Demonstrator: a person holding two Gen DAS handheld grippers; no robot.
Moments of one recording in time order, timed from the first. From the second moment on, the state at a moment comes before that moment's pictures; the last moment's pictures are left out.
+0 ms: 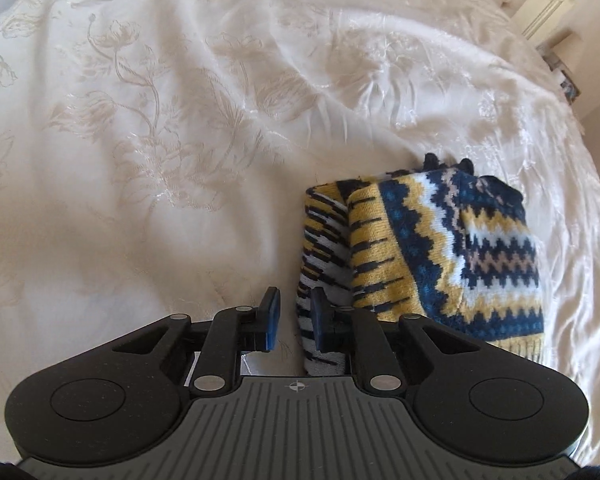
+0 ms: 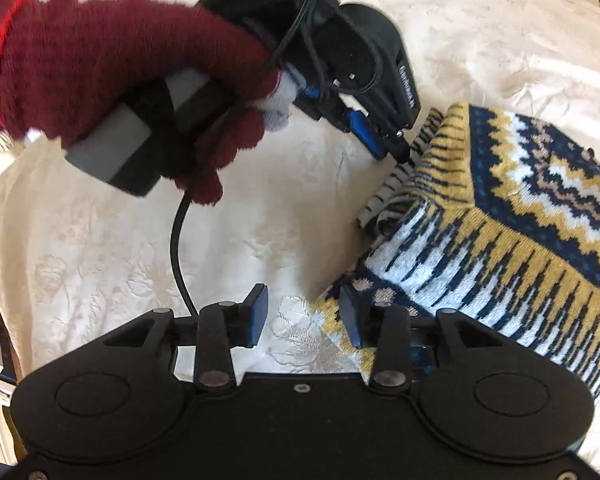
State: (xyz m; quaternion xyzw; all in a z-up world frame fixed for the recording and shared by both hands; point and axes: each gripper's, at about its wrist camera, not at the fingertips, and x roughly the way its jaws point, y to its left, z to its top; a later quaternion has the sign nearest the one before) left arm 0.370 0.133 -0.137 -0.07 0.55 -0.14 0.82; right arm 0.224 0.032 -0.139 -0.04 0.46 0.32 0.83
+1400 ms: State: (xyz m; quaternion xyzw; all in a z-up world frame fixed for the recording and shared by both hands) left arm 0.278 0.114 -0.138 -0.10 0.55 -0.17 0.81; right arm 0.319 -0.181 -0.174 0.27 0.49 0.13 0.82
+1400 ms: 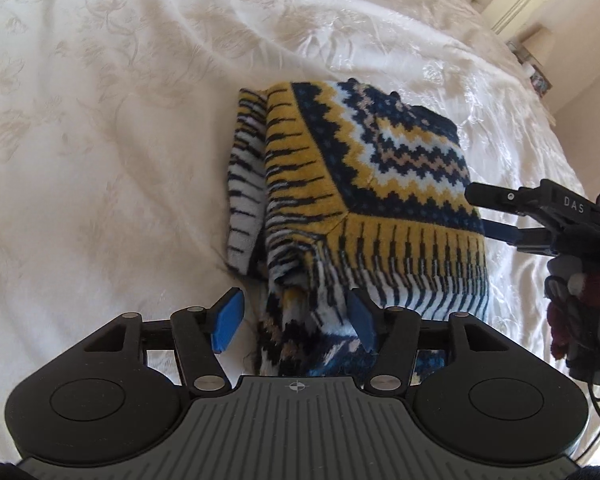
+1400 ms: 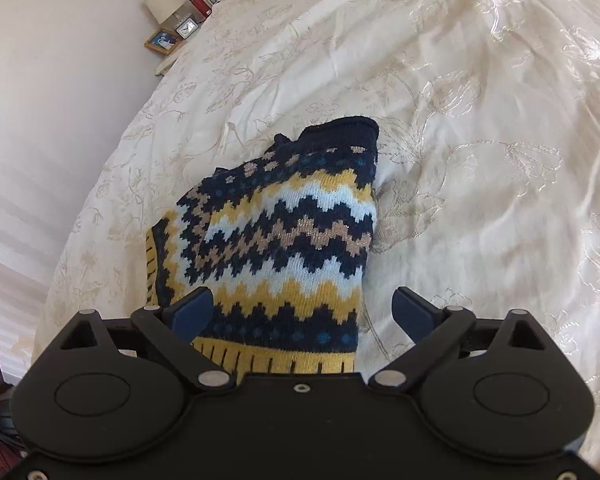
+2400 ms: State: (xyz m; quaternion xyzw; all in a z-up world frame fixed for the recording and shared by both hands) left arm 0.299 0.099 -0.185 -0.23 0.59 -0.29 0.72; right arm 0.330 -0.178 -0.211 0.38 0.53 0.16 0.74
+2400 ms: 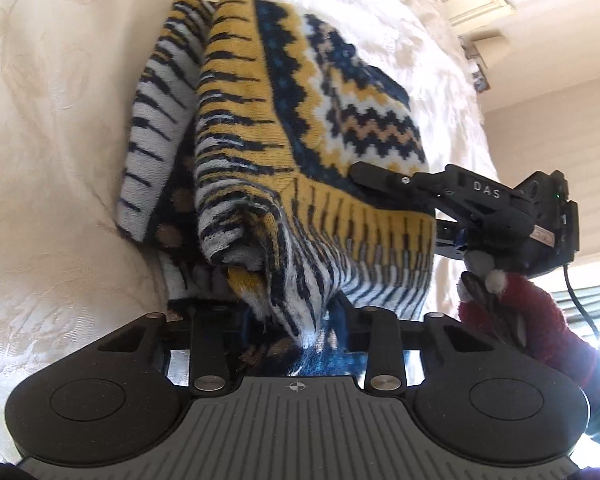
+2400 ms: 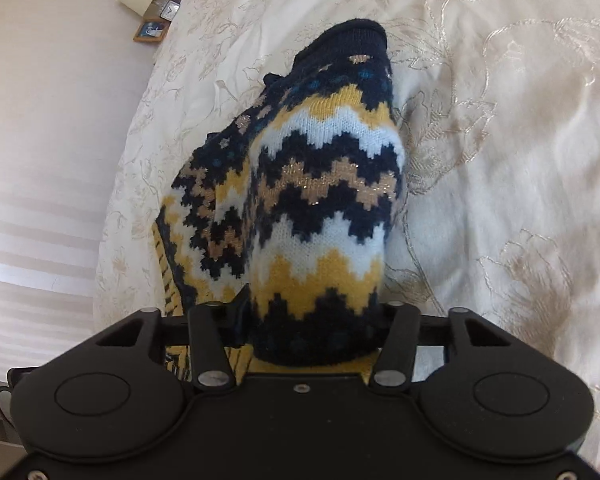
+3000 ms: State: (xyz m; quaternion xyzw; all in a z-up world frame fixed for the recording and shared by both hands) left arm 0.240 0.072 -0.172 -0.20 0.61 -0.37 0.67; right arm 0.167 -0.224 -0.147 0.34 0.57 0.09 0.74
